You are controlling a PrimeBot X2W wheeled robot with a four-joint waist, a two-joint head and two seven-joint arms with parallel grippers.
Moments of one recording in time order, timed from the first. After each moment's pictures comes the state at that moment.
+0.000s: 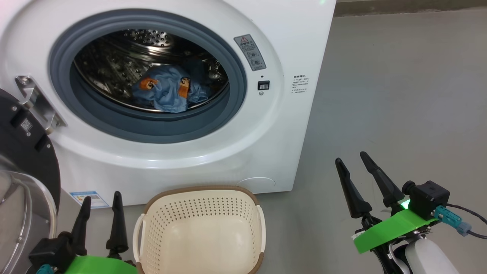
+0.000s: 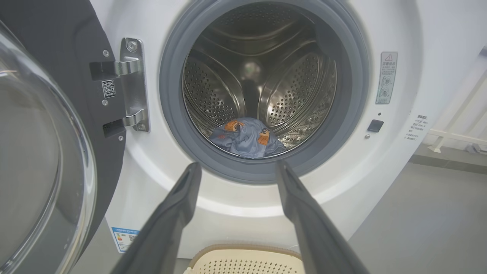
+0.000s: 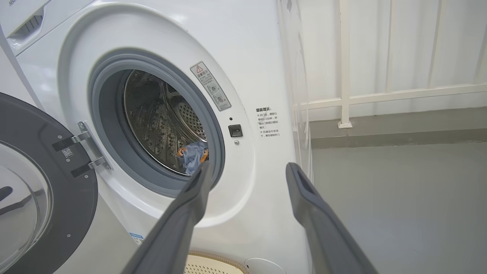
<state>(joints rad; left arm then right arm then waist) -0.04 0.06 0.00 0.15 -0.33 -0.11 -0.26 -0.20 -0.17 0.20 0.21 0.43 0.13 -0.26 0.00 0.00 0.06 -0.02</state>
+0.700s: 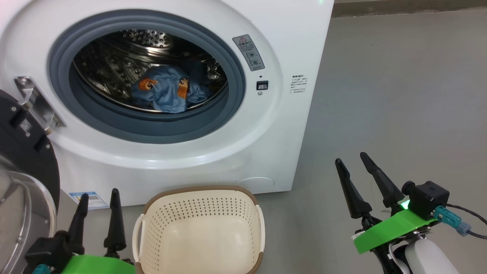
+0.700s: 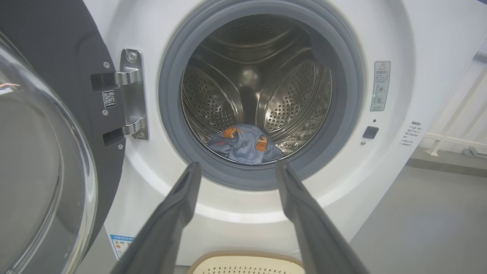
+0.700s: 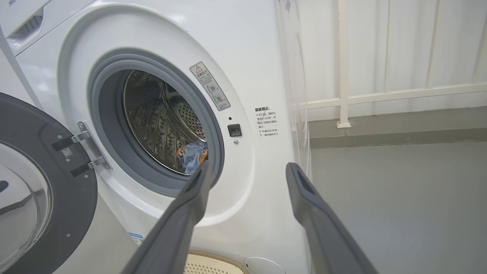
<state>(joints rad) -0.04 0.06 0.01 0.12 -0.33 -0.12 -0.26 -0.20 -0.17 0.20 0.21 0.43 0.13 -0.26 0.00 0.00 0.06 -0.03</state>
